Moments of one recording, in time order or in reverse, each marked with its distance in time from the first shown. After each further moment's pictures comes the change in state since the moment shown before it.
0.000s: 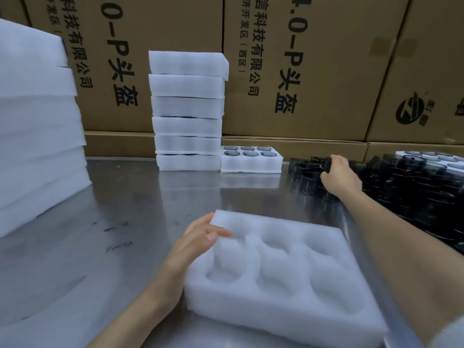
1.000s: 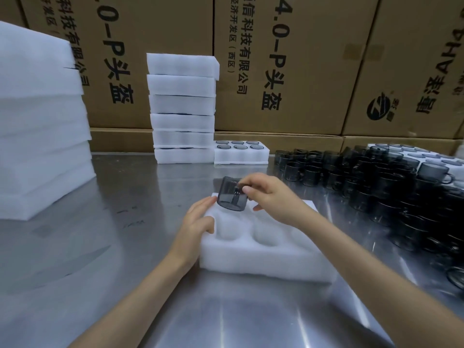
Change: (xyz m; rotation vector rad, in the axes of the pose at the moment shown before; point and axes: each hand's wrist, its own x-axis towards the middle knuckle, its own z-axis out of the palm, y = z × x) left_hand -0.017 -0.012 0.001 -0.080 0.058 0.050; right_hand -0.209 -0.094 -0.063 0.615 -0.445 -0.554
